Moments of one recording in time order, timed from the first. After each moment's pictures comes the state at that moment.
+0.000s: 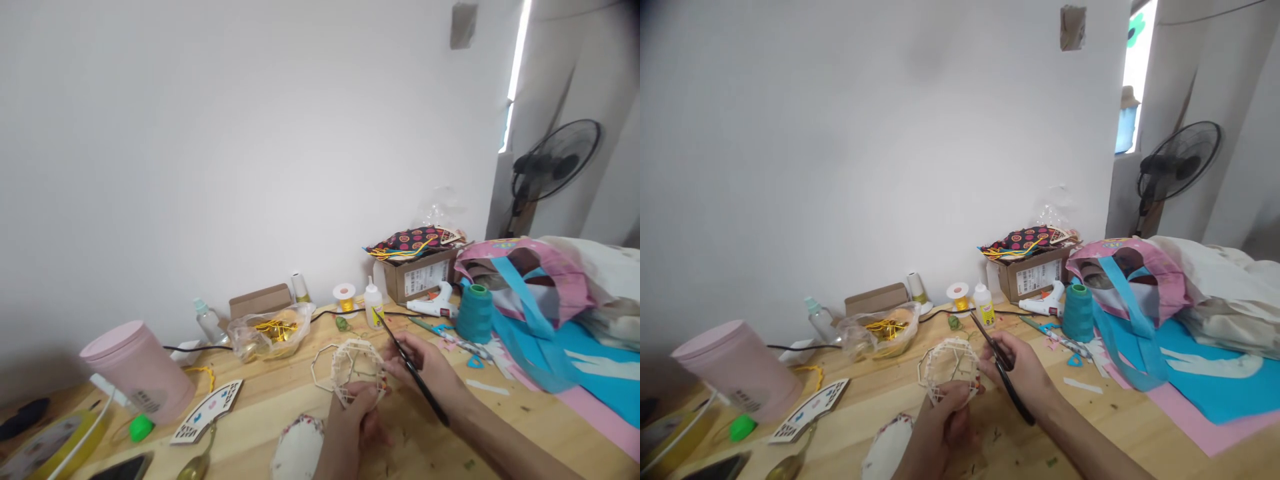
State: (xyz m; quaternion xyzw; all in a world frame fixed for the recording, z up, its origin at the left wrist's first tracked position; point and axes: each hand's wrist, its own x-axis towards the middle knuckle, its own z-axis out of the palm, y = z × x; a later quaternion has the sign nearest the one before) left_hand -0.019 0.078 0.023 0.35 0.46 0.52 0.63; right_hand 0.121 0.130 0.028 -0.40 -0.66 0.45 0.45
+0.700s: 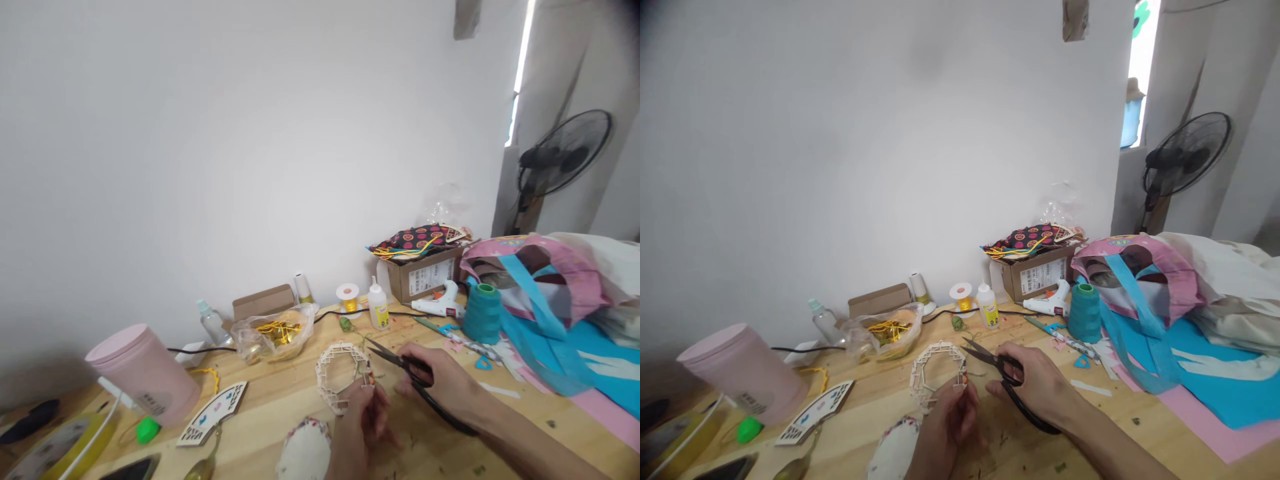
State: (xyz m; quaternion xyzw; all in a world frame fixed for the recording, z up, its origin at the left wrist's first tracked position) left_hand -0.017 0.082 0.019 0.34 0.37 0.55 0.67; right_hand 0.139 0.127 0.030 -0.44 -0.76 0.34 0.33
